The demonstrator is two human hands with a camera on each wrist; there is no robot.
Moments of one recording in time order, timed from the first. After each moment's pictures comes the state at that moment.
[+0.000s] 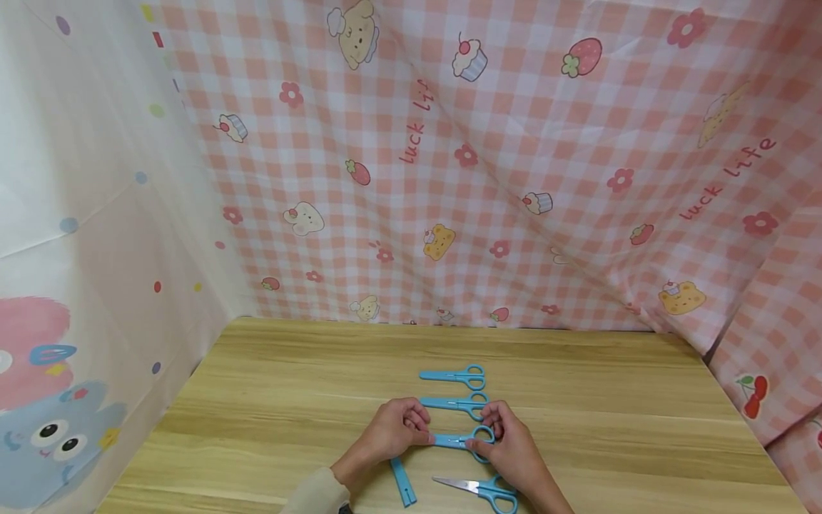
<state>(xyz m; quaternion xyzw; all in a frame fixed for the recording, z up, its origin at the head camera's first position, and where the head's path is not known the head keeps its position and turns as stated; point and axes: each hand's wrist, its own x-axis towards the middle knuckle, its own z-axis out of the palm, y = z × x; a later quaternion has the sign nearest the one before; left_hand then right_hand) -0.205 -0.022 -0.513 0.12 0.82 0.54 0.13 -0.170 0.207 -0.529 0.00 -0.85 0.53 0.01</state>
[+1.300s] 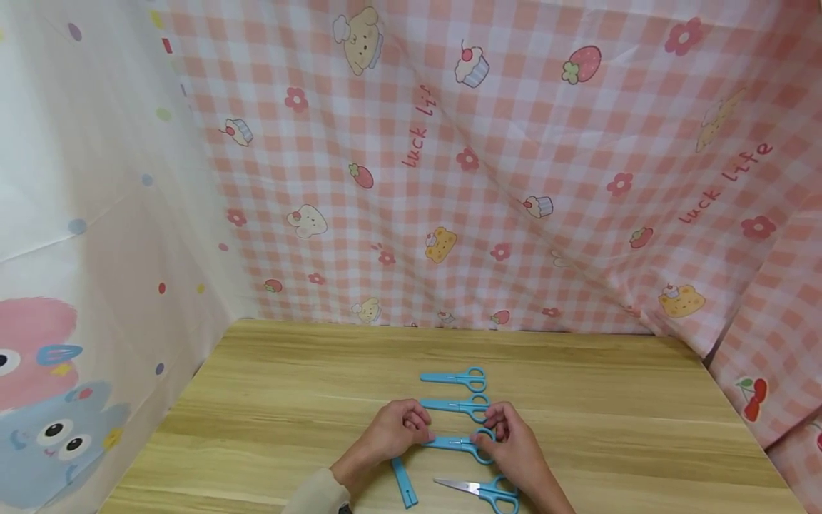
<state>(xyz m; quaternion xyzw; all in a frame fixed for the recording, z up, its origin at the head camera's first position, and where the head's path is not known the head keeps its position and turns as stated) -0.202 -0.024 -0.510 0.11 0.82 0.54 0.14 -0.170 0.207 -0.529 -0.01 -0.83 0.55 0.03</state>
